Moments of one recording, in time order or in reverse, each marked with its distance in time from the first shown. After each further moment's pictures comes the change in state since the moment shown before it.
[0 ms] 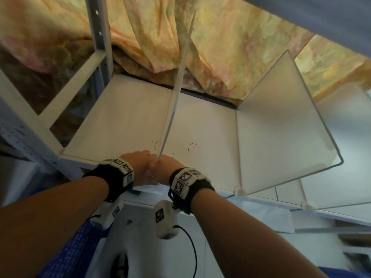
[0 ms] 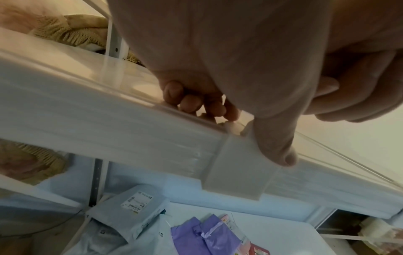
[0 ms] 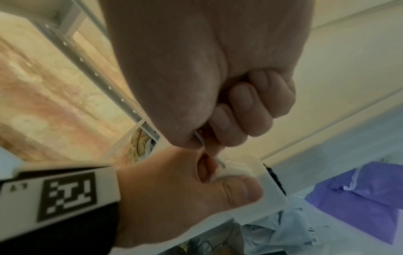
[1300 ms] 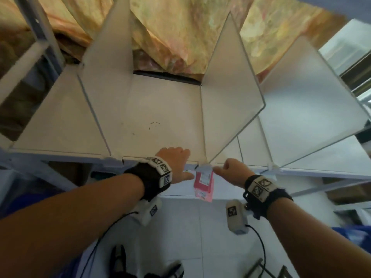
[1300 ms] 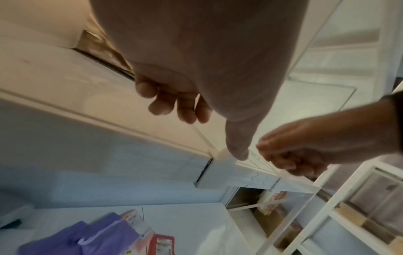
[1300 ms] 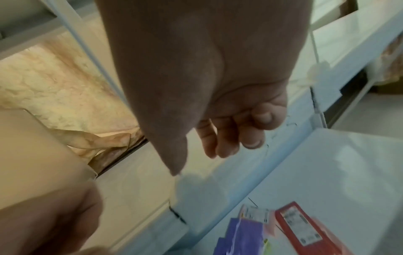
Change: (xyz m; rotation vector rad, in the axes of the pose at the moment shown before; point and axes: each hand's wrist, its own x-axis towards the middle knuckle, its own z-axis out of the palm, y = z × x) left_hand 0.009 0.207 0.018 0.080 0.076 0.285; right_hand -0.133 0.278 -0.042 0.054 0.219 0.361
